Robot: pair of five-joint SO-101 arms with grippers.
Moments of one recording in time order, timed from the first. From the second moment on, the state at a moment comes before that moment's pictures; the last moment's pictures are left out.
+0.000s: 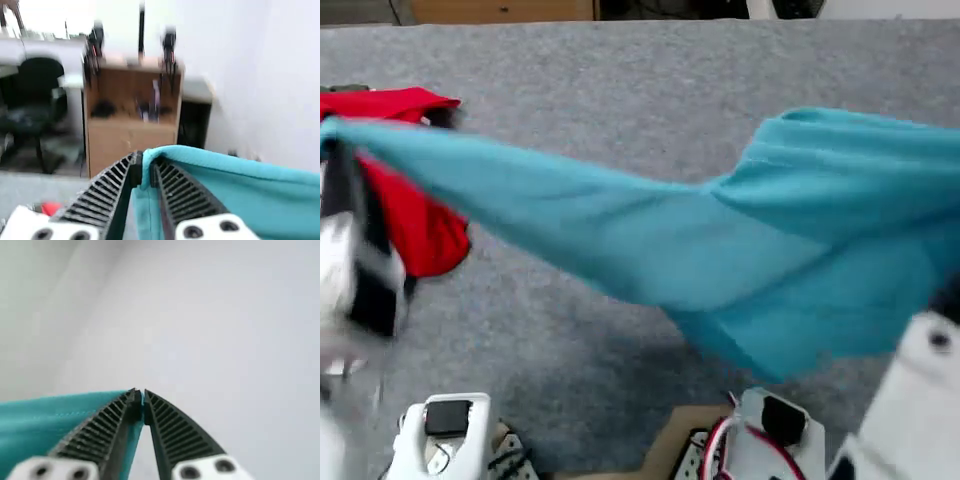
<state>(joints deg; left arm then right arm) -8.0 -59.0 -15.6 75.5 -6.0 24.4 -43.9 -53.7 69.2 13.5</state>
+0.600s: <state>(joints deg) -8.8 -86.4 12.5 76.9 -10.1 24.9 -42.0 -63.9 63.3 15.8</state>
